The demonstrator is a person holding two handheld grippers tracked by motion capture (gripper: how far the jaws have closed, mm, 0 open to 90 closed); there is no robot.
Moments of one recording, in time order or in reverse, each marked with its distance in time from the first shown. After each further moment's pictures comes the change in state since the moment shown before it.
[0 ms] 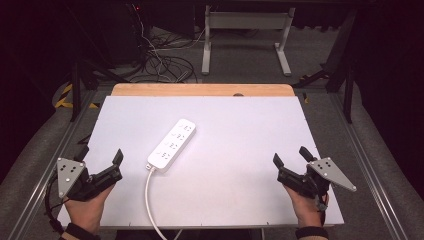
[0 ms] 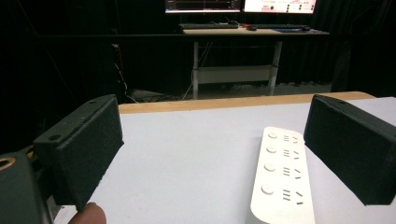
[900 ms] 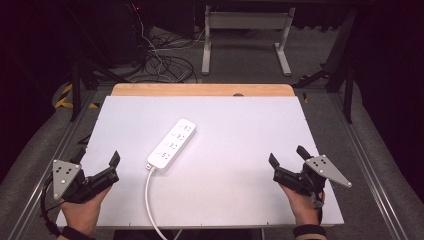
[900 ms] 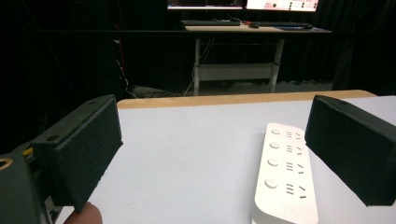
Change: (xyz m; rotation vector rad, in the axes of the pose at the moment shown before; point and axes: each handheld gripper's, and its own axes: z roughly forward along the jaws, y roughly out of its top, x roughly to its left) left arm 0.007 -0.002 -0.005 0.014 0.008 -0.008; right arm 0.004 0.000 0.009 0.020 0.022 0.007
